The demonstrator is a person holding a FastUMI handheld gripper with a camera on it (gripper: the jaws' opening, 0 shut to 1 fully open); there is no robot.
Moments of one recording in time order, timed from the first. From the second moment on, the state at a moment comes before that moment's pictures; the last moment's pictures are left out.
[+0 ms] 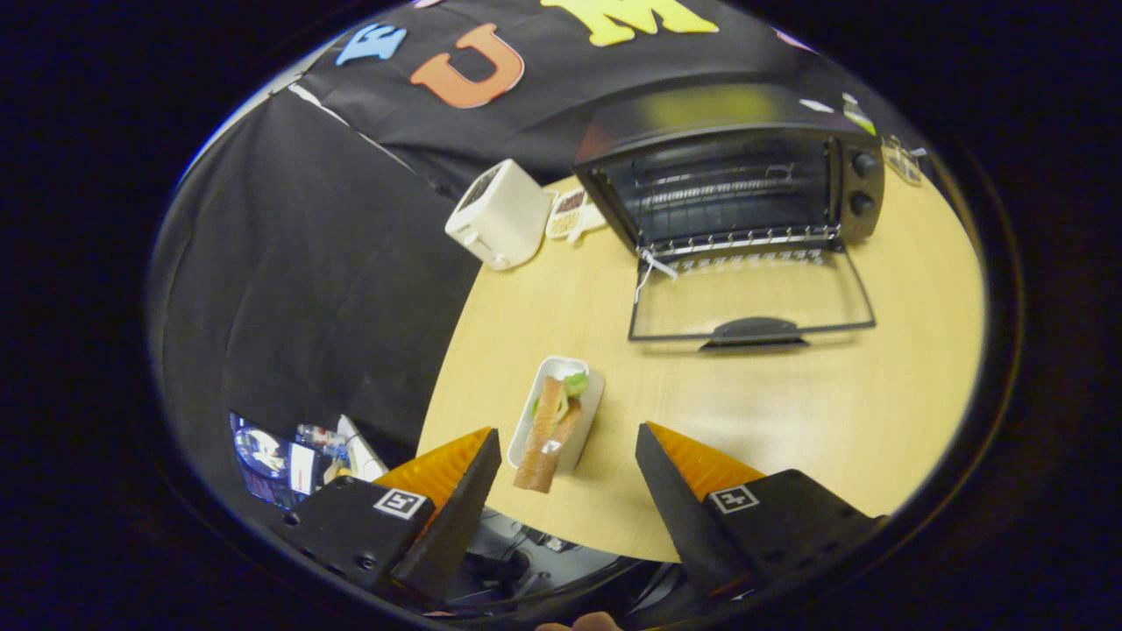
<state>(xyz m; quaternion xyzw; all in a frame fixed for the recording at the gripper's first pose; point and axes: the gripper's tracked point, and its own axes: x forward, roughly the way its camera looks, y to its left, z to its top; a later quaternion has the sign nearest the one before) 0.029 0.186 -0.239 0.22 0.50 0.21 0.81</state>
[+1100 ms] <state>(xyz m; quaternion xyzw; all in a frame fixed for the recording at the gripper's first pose) 0.031 0.215 -0.239 0.32 0.58 0.18 0.73</state>
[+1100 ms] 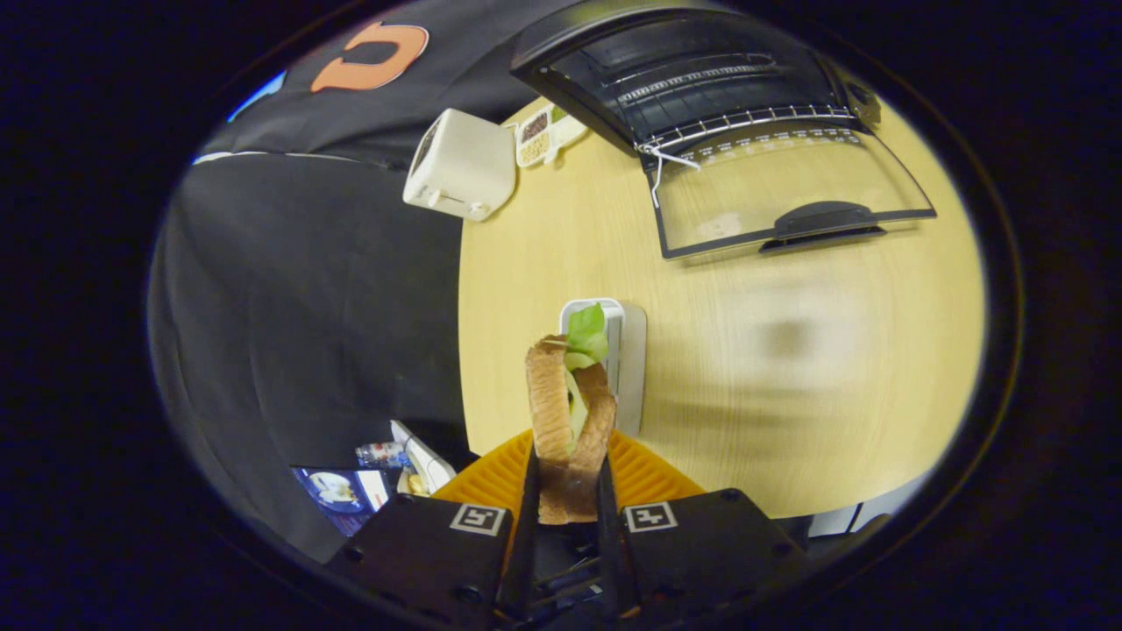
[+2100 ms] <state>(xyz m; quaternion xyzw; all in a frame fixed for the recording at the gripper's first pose) 0.165 0.051 -0.201 0.59 0.27 0.03 0.76</state>
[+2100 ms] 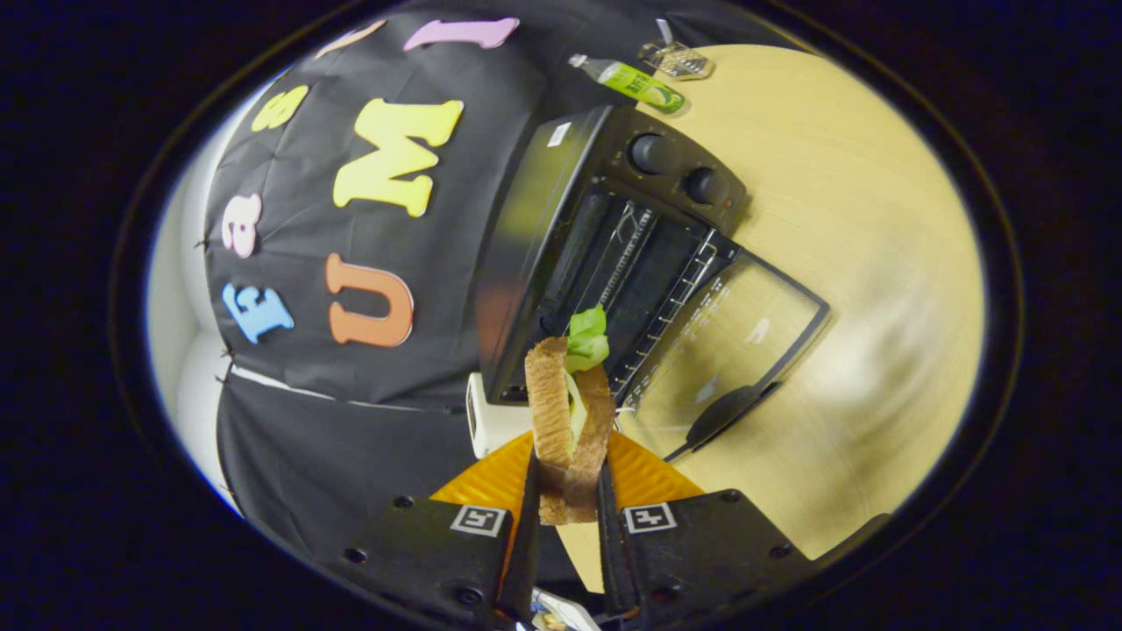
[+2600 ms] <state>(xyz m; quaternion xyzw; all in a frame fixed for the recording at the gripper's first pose) 0.256 0.016 -0.249 0.66 0.16 -0.04 0.73</state>
